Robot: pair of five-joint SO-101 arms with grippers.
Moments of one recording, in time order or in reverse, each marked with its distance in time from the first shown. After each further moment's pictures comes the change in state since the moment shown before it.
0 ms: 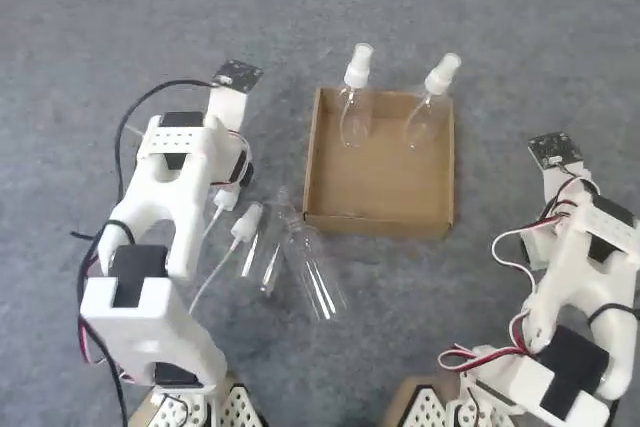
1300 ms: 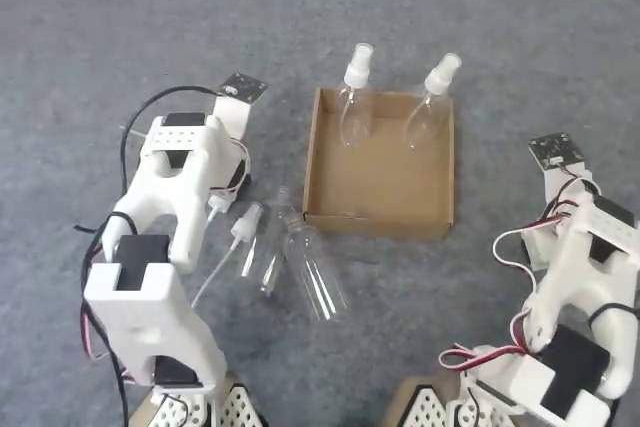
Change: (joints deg) left arm -0.5 4.1 -1.8 3.2 -2.3; right arm 0.4 0.2 0.0 0.0 0.0
